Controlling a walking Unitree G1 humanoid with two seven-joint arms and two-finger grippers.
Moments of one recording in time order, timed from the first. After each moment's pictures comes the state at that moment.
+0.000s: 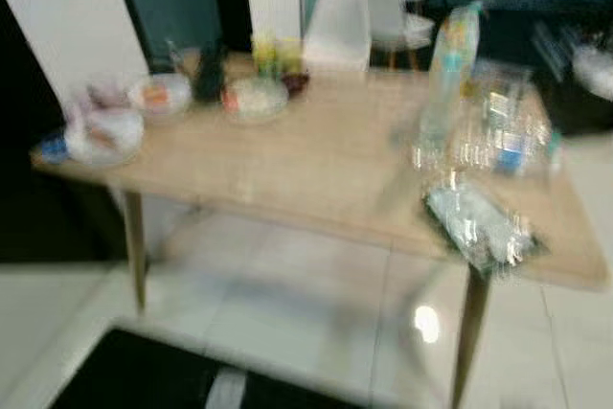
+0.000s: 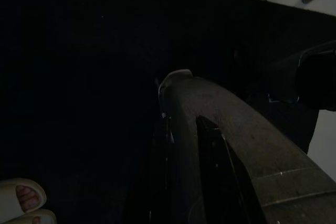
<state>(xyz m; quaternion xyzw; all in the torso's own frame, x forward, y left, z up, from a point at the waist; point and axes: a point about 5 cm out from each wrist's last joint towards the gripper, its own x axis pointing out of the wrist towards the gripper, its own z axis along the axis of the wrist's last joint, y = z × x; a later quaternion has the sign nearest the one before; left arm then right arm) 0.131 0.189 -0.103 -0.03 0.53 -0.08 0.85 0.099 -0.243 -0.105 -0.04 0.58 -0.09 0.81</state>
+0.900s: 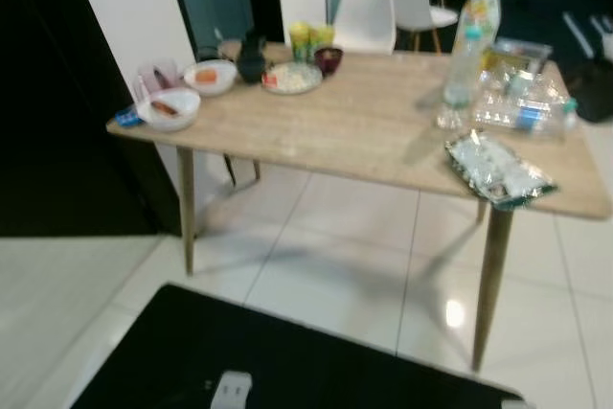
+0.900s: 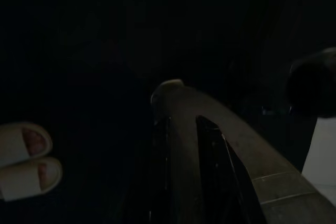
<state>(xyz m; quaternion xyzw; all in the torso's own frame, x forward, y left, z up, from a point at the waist) 0.133 0.185 -0.103 -0.03 0.52 -0.08 0.85 0.107 -0.249 -0.101 -0.04 0.57 -0.09 0.82</state>
